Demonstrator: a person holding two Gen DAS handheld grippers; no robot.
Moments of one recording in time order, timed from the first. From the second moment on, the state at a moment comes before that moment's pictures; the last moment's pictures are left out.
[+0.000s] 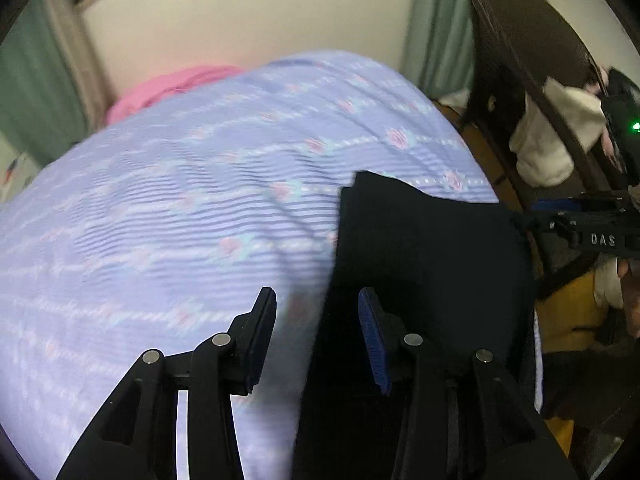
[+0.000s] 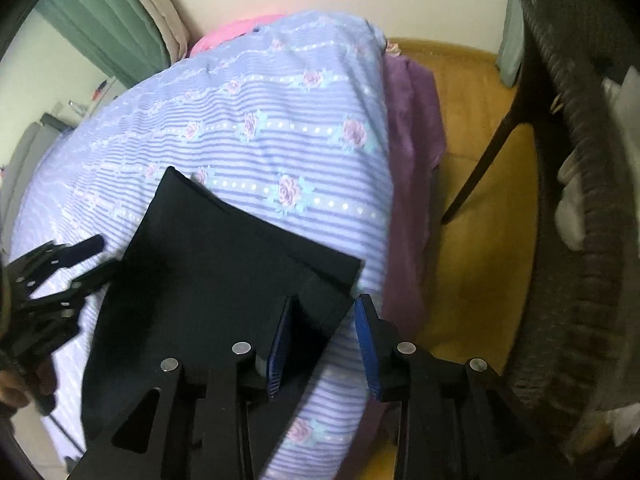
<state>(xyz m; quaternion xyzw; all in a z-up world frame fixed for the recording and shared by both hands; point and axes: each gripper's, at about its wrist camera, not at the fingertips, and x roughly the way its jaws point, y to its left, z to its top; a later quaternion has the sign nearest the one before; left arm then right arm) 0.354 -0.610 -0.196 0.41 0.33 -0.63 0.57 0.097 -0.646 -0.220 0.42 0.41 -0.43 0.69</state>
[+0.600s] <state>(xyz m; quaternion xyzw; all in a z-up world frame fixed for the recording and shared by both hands) 0.515 -0.133 -0.089 0.29 0.37 -0.37 0.80 0.317 -0.370 -0.066 0.17 0.41 -0.11 0.89</state>
